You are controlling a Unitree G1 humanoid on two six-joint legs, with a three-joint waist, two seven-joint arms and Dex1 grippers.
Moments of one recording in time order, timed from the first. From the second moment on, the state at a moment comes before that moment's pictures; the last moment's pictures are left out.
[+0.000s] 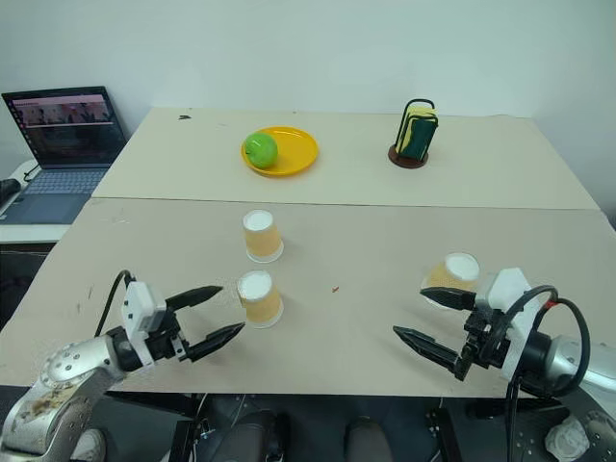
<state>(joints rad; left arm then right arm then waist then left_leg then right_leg) 0.13 0.60 0.12 -0.44 -0.51 0.30 -0.83 0.32 -0.83 -0.48 -0.67 0.75 0.57 0.84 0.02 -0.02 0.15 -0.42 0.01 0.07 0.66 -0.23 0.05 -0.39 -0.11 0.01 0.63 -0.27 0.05</state>
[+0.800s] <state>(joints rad) -0.02 0.55 0.00 -0.34 -0.39 0.29 -0.80 0.39 -0.79 -0.53 -0.72 0.79 0.57 0.79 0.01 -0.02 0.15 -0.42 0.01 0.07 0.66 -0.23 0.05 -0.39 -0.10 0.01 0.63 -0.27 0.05</state>
